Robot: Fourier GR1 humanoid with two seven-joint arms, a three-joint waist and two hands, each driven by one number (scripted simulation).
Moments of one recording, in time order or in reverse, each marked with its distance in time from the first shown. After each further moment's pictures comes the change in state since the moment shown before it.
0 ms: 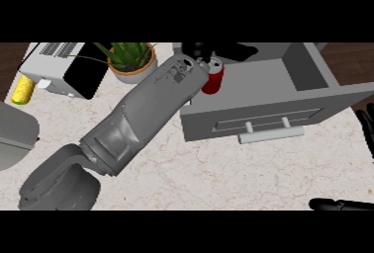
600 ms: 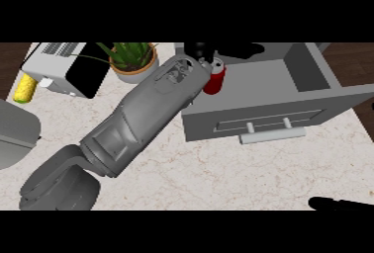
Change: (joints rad) left arm 0.009 0.000 0.011 -0.042 0.100 0.039 -0.030; right arm -0.021 -0.094 0.034 -0.063 0.209 0.015 -0.091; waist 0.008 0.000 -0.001
